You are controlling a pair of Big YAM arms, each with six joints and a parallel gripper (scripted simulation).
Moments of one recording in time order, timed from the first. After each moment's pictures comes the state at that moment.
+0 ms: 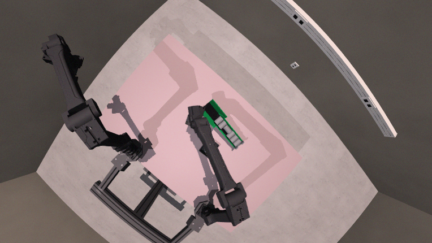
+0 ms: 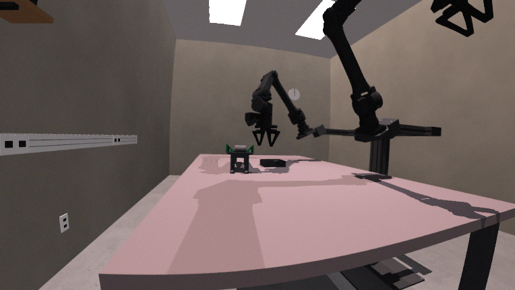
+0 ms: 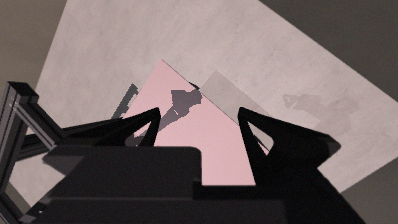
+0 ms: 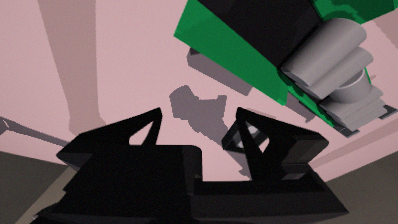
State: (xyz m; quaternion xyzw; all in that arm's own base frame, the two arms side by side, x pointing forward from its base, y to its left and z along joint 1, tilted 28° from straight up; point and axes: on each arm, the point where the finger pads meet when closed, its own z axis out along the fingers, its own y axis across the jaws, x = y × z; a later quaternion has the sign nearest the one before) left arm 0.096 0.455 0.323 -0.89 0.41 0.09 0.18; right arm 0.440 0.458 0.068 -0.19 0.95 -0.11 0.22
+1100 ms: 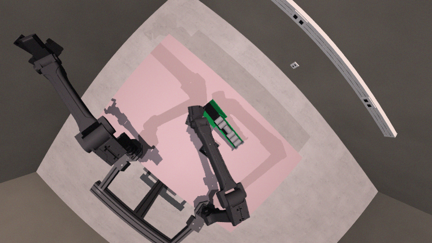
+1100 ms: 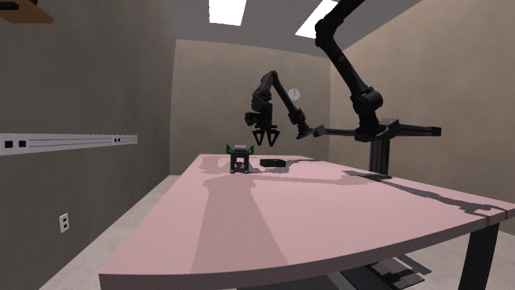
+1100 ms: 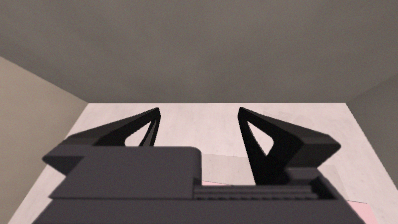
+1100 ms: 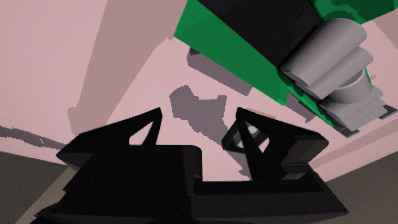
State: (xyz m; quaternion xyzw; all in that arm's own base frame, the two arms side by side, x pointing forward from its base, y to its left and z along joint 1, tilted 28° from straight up) left arm 0.044 0.519 0.468 -0.65 0.49 0.33 0.48; right arm 0.440 0.458 0.068 -0.19 0.95 -0.11 0.22
